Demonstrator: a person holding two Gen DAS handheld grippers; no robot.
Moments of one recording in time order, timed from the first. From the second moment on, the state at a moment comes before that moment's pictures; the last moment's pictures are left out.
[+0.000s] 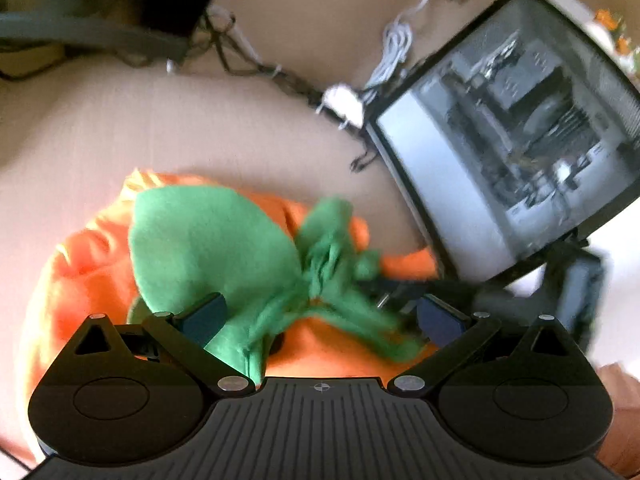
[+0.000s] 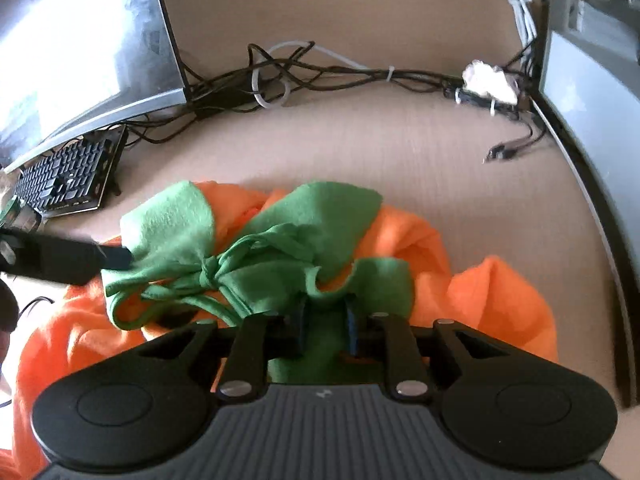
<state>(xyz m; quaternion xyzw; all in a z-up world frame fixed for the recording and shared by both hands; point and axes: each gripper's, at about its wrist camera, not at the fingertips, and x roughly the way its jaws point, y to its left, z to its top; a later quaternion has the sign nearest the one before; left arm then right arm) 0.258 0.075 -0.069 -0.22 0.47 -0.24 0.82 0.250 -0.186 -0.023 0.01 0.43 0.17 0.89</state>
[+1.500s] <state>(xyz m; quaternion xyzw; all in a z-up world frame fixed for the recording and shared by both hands) 0.249 0.168 -0.004 -0.32 0.37 -0.09 0.87 0.299 -0.188 0.062 0.16 0.34 0.29 0.88</state>
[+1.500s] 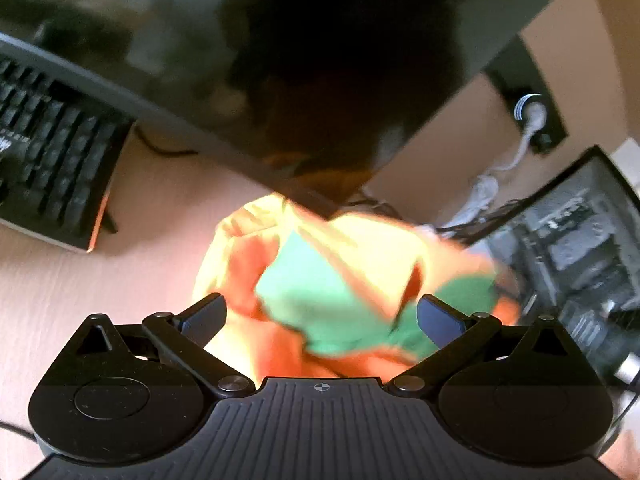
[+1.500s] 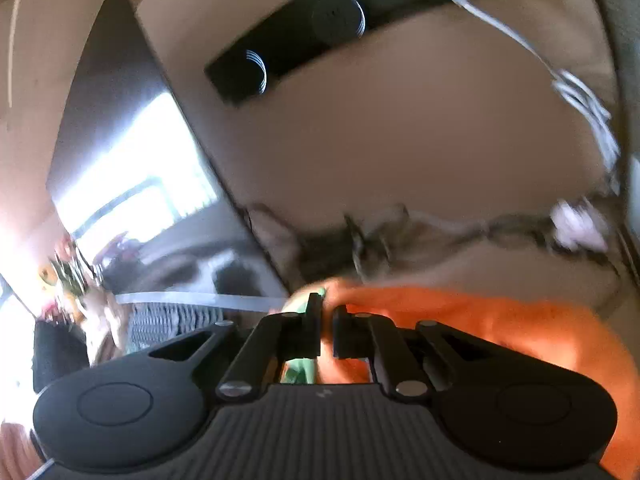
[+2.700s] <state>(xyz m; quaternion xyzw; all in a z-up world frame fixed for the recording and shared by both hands) 0.208 0.082 -0.015 -0.18 0.47 -0.23 0.83 0.323 -0.124 -0.029 -0.03 0.40 0.25 0.88</state>
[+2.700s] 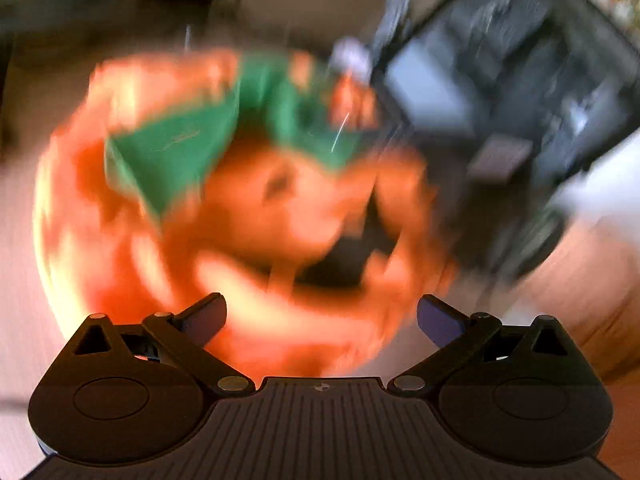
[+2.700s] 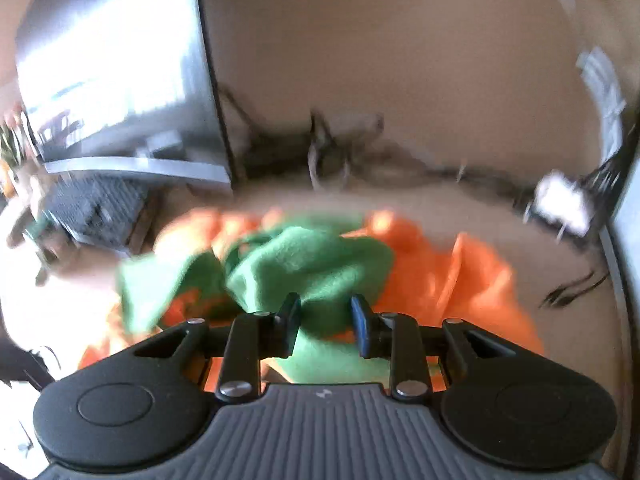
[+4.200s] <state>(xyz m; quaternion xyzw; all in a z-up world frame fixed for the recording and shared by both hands) 0.194 0.191 0.022 -0.33 0.34 -0.08 0.88 0.260 -0.061 0.025 -0.15 0.41 0.42 0.79</state>
